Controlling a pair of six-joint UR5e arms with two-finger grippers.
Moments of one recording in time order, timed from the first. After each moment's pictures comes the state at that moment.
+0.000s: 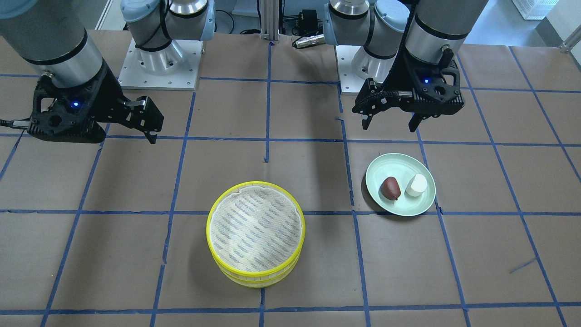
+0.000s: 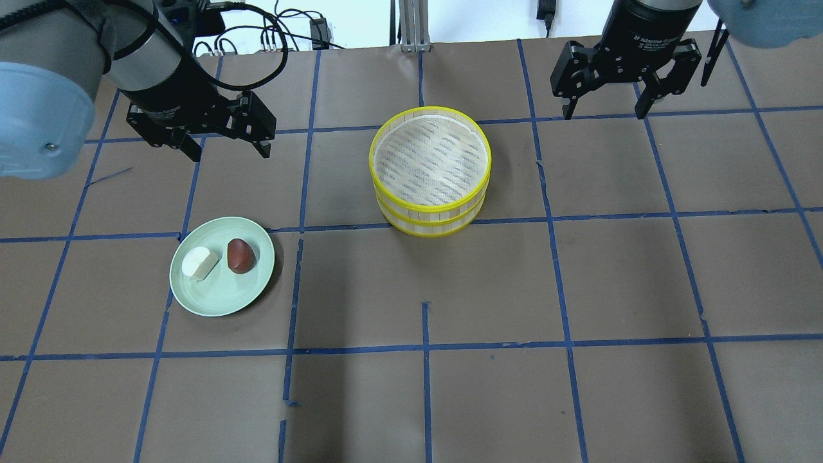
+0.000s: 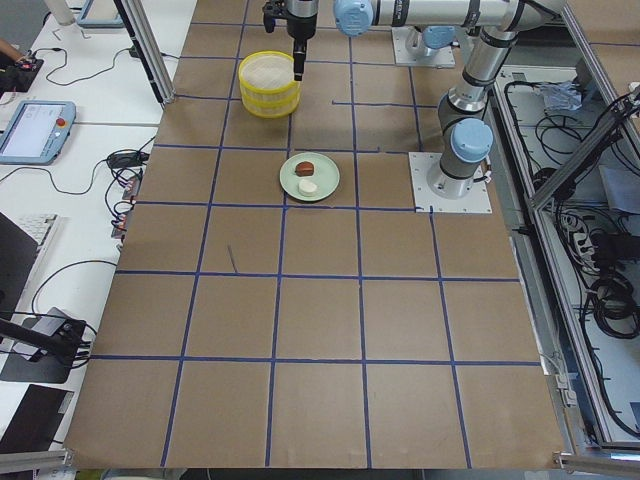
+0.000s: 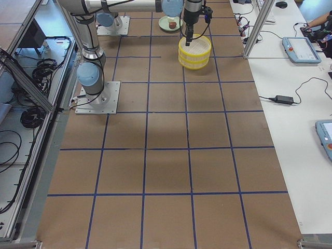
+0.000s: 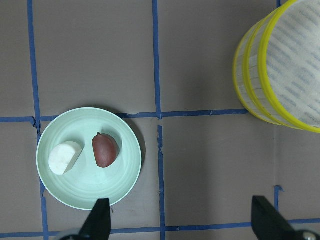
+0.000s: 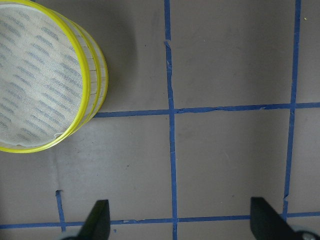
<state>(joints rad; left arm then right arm) -1.57 -1.56 -1.62 -1.46 1.53 0.01 1.56 -1.43 1.41 -1.51 -1.56 0.03</state>
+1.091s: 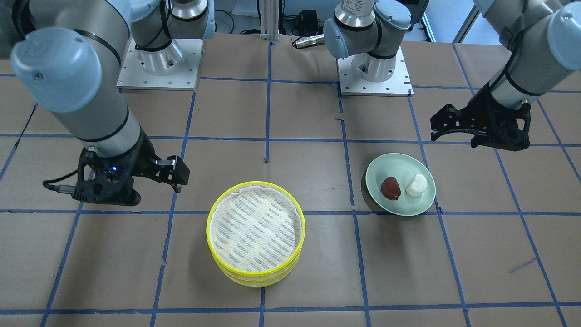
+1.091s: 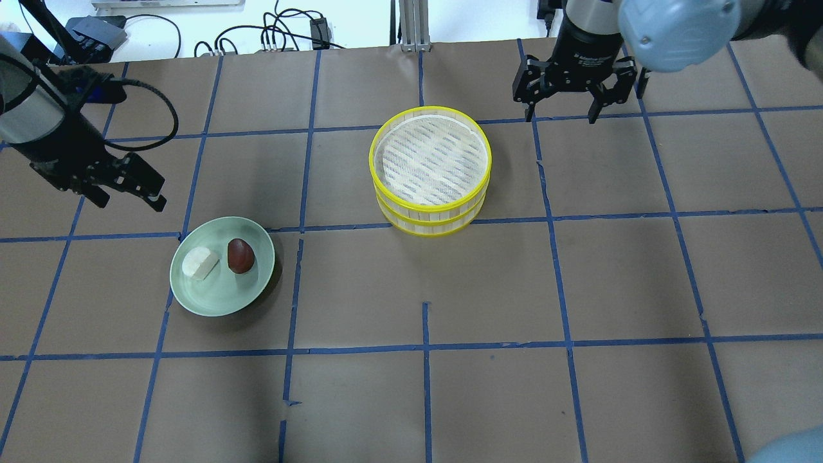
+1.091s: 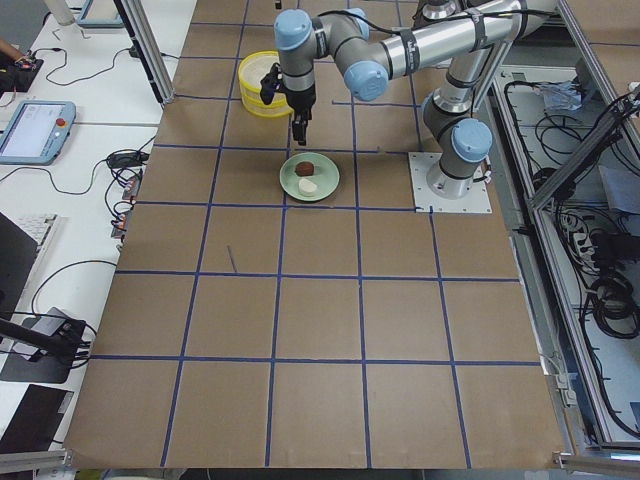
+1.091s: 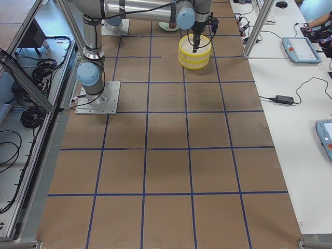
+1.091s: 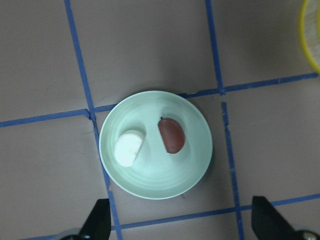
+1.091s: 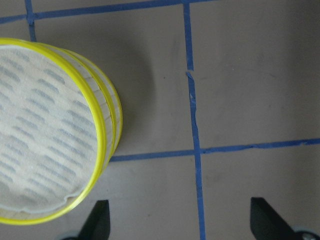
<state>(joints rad) -1.19 -1.61 -1.77 -1.47 1.58 0.51 1.63 -1.25 1.42 -1.74 -1.55 0.15</state>
